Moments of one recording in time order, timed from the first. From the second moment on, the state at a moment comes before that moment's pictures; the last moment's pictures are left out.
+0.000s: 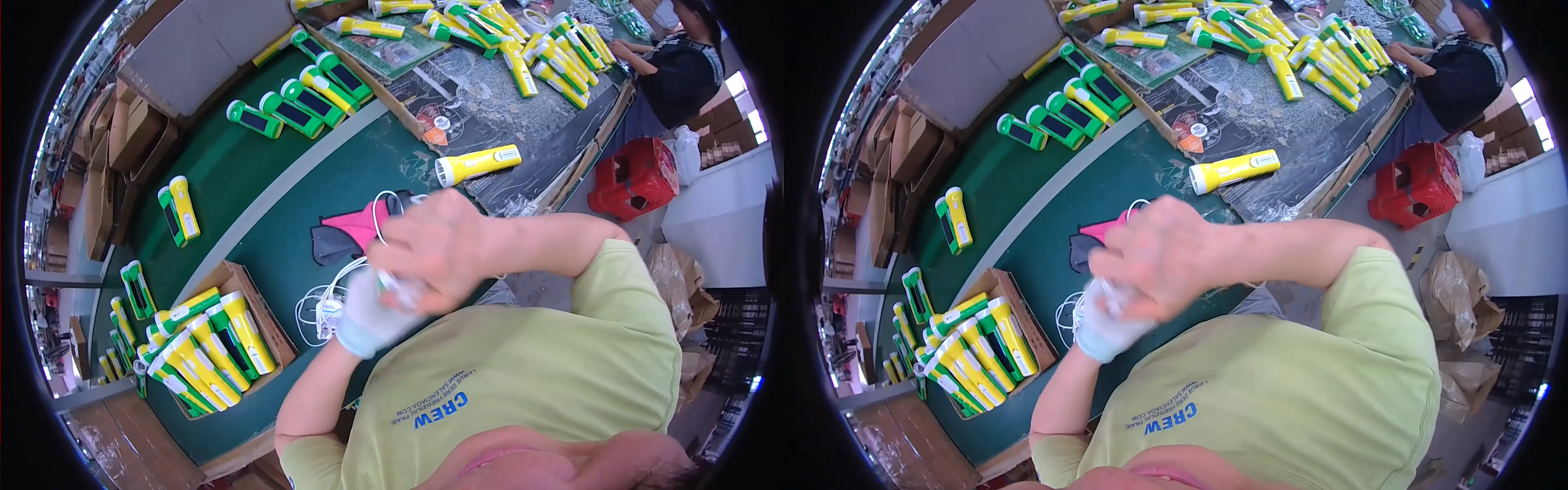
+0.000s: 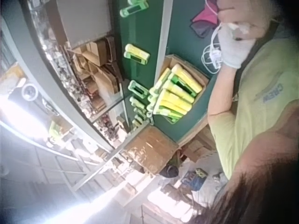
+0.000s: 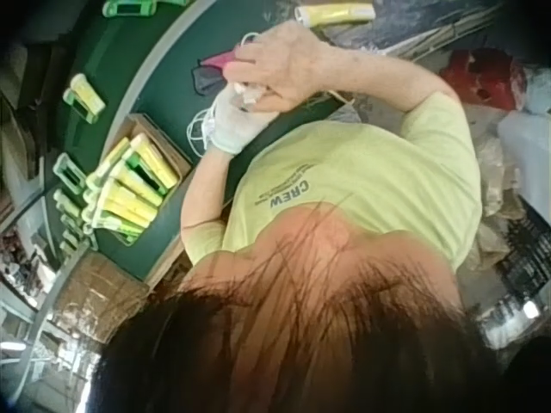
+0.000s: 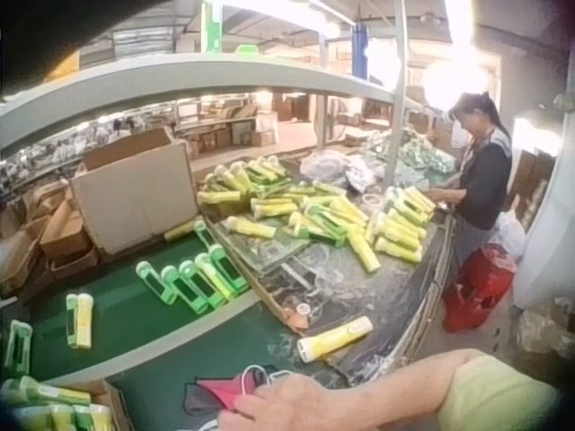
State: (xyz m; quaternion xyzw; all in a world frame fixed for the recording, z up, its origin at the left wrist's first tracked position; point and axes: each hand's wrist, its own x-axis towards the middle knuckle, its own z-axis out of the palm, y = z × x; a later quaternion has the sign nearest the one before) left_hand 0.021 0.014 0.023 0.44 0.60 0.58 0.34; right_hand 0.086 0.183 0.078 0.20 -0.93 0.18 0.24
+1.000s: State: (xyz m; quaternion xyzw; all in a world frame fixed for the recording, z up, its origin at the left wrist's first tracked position) left_hand 0.046 0.024 0.145 0.40 0.19 0.84 0.31; right_hand 0.124 0.360 0.004 -0.13 -0.98 0.17 -0.02
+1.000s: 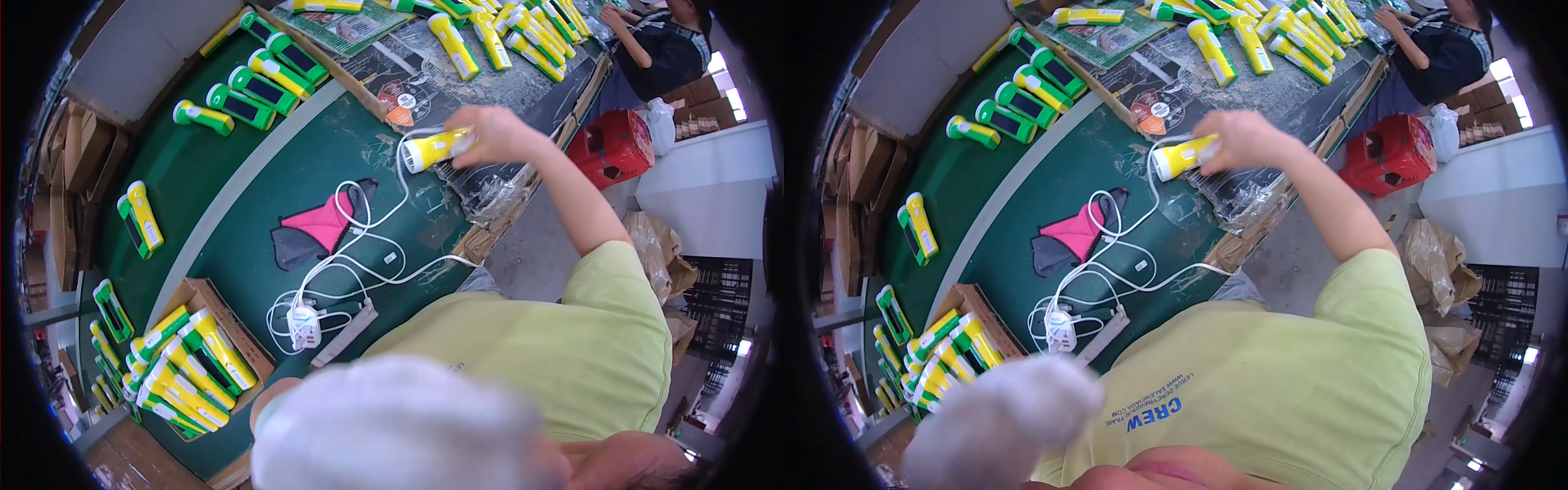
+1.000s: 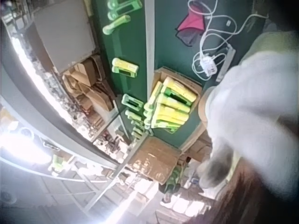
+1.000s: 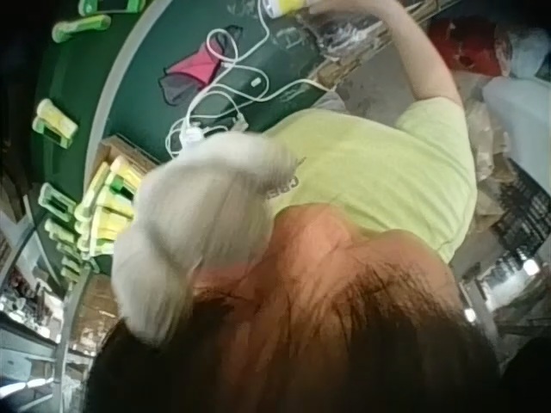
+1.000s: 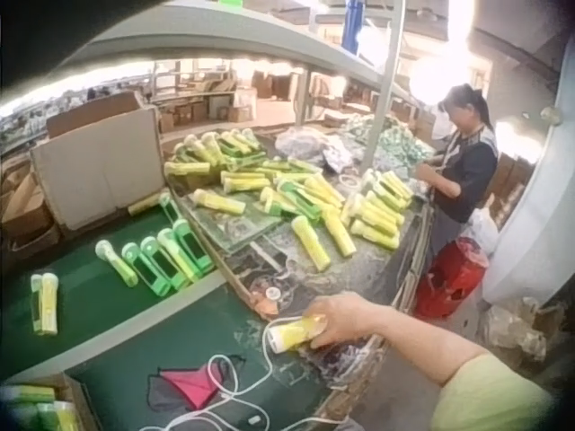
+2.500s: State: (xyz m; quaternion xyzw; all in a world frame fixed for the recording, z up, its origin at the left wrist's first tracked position) left_hand -0.311 -0.057 0.010 0.09 0.99 0.08 0.03; right_hand -0.019 0.445 -0.120 -0.26 -0.94 0.04 0.22
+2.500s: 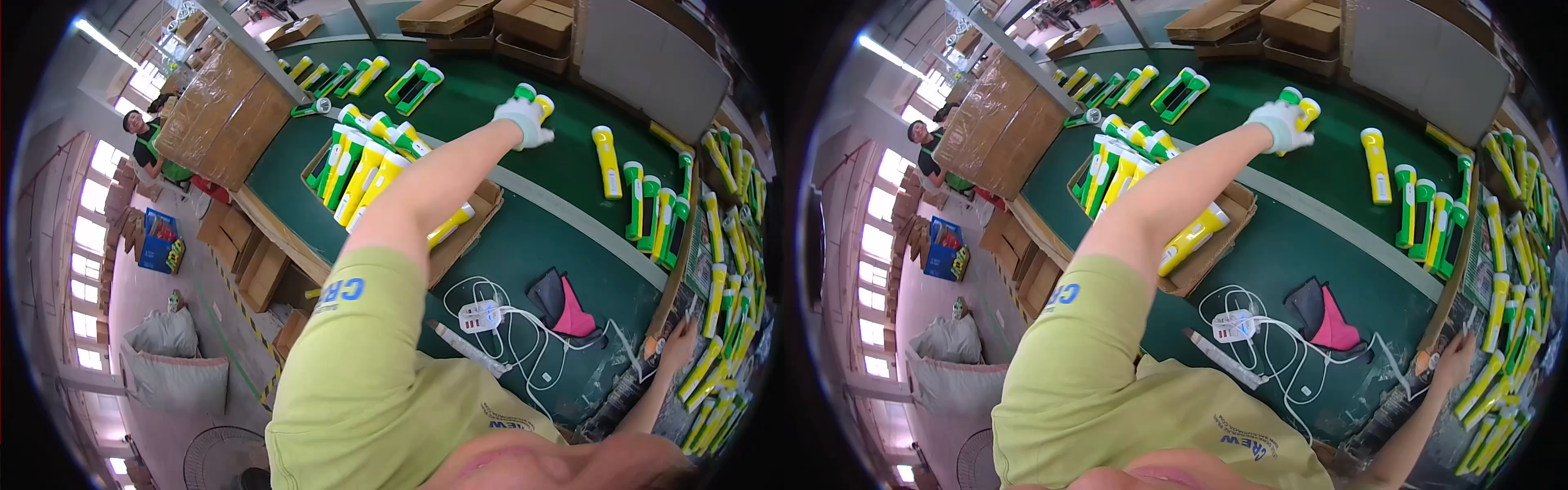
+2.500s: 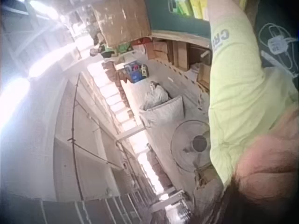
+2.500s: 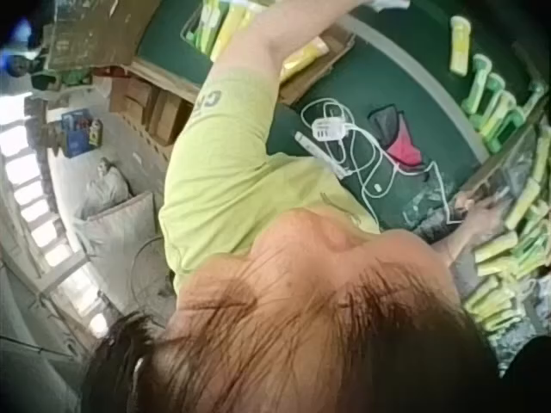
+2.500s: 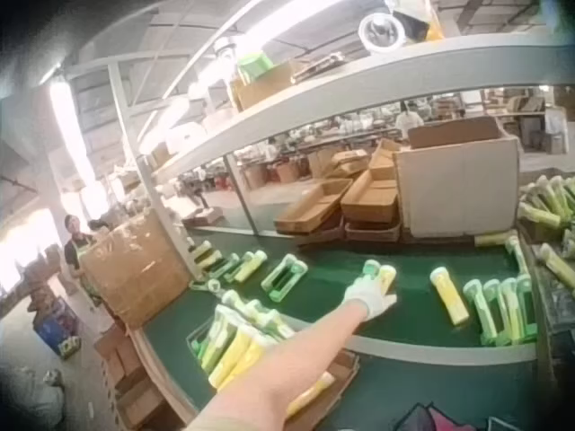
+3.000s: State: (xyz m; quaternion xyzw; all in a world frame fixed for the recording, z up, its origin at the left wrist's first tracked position) left_hand -0.349 -0.036 -0.053 -0.03 0.99 0.07 0.13; right_hand -0.017 0.450 -0.128 -0.27 -0.92 0.10 0.25
